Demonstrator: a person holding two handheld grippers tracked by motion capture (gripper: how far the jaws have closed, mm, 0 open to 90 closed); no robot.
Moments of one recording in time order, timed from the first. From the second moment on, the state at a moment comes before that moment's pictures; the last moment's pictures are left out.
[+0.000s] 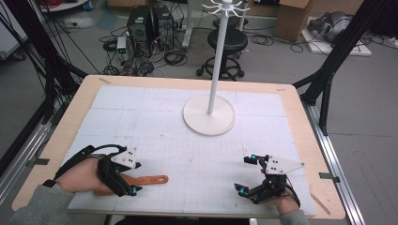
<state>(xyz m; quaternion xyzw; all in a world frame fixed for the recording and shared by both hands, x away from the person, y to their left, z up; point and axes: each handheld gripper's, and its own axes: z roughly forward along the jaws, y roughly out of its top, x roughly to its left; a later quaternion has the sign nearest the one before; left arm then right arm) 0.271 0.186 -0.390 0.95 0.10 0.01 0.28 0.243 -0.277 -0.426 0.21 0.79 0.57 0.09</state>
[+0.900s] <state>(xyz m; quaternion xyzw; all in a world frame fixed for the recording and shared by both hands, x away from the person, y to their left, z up) 0.289 0.159 -0.407 0.98 0.08 -0.02 0.17 0.243 -0.278 -0.426 0.21 0.79 0.56 0.09</state>
